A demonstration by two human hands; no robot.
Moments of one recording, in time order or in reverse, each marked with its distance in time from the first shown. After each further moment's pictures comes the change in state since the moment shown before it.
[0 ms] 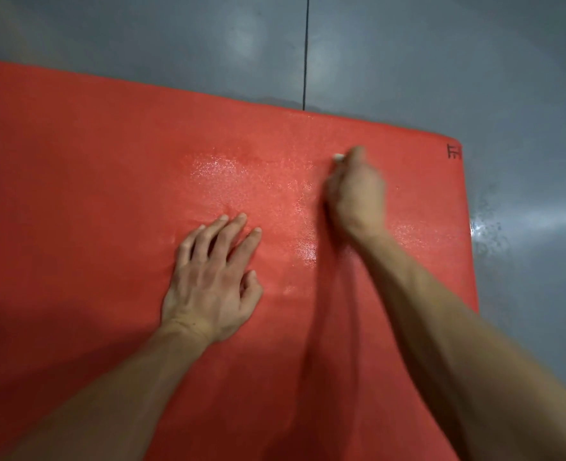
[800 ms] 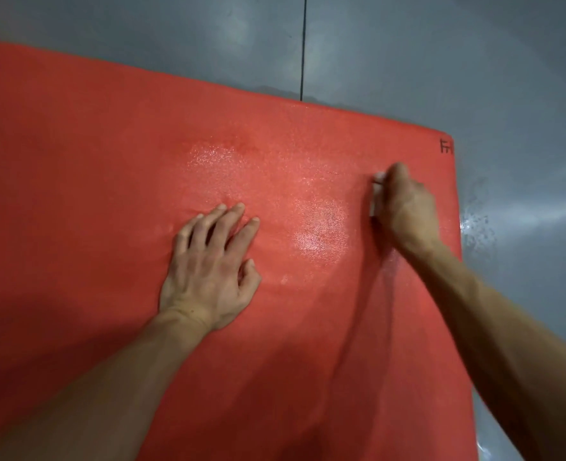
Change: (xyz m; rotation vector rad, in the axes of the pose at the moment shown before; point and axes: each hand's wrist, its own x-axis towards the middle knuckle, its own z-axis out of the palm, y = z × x) left_hand 0.001 -0.002 0.003 -0.026 0.036 0.005; right_hand -0.017 0.071 -0.046 -0.187 0.023 -0.117
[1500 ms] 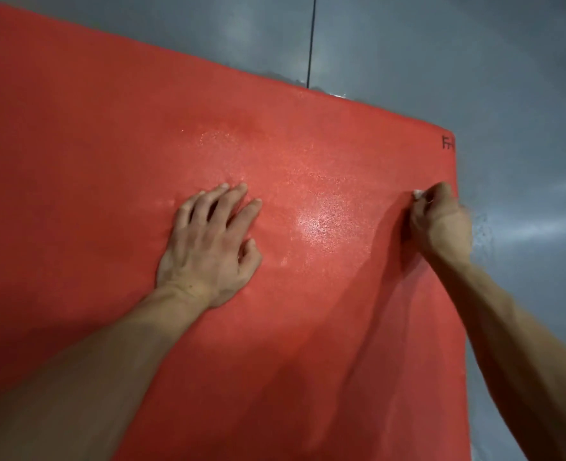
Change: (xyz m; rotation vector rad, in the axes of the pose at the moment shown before) left_hand -0.002 0.000 0.002 0.008 -0.003 -0.019; right_hand -0.022 0.054 -0.004 -0.039 0.033 0.277
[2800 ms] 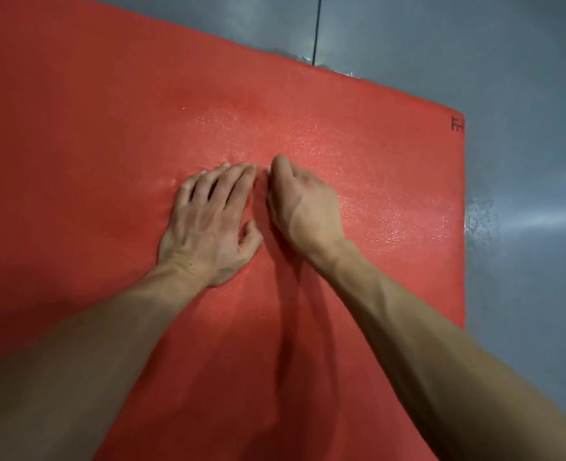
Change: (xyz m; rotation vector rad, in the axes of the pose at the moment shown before) left_hand 0.000 0.000 -0.001 0.016 -0.039 -0.029; right_hand -0.094 -0.161 0.038 0.103 -0.085 -0.675
